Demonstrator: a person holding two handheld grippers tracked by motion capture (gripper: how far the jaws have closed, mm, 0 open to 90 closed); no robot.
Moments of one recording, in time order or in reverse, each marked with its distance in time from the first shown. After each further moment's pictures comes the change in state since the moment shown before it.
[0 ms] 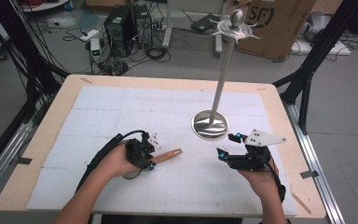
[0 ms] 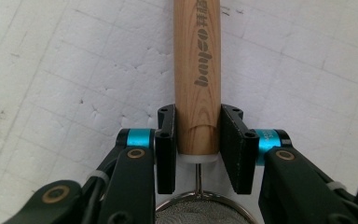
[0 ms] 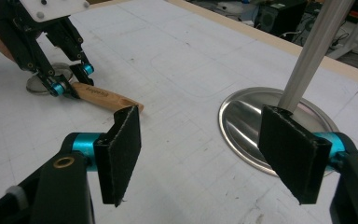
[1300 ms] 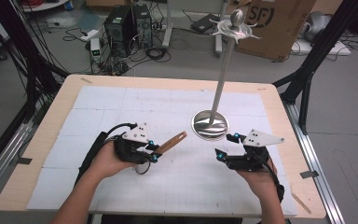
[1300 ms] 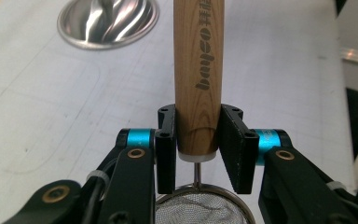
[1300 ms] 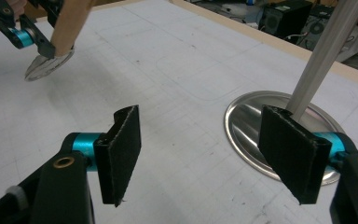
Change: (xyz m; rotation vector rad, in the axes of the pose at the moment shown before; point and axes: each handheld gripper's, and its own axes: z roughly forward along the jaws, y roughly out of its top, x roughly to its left) left arm -0.014 -0.003 -0.060 -0.471 -0.042 0.074; right arm 0.004 0.002 0.003 -0.005 0.017 -0.015
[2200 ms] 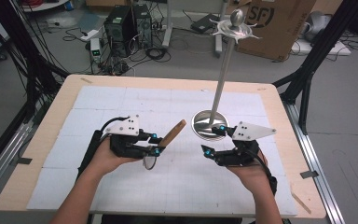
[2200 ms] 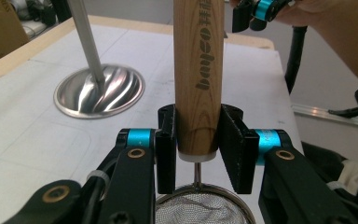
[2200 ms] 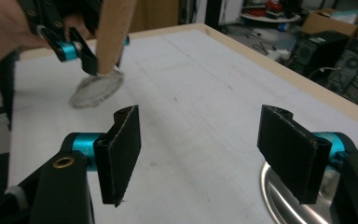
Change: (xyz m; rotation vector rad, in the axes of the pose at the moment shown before) left arm 0.004 0.010 -0.014 -0.260 -0.077 -0.015; right arm 0.024 0.048 0.012 -0.073 0.148 -0.076
